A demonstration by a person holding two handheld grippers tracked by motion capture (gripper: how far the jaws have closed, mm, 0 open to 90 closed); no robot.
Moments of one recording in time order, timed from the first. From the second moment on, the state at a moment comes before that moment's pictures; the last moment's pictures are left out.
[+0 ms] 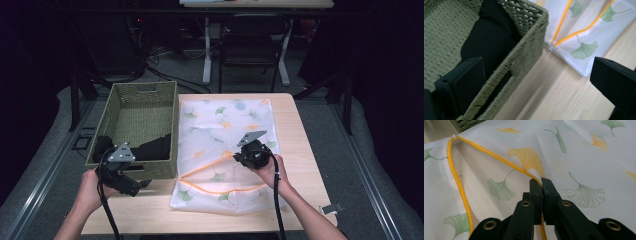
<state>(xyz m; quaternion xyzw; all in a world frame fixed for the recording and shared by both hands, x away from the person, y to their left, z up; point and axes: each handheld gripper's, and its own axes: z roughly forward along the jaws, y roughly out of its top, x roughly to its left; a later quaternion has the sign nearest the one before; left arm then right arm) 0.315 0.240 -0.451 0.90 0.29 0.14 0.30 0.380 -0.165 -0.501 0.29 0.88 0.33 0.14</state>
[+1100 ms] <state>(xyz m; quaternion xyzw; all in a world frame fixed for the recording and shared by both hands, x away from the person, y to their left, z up) 0.410 0.254 -0.432 0.92 0.28 0.11 0.23 0.379 -0.167 -0.502 0.29 0.89 0.33 0.15</state>
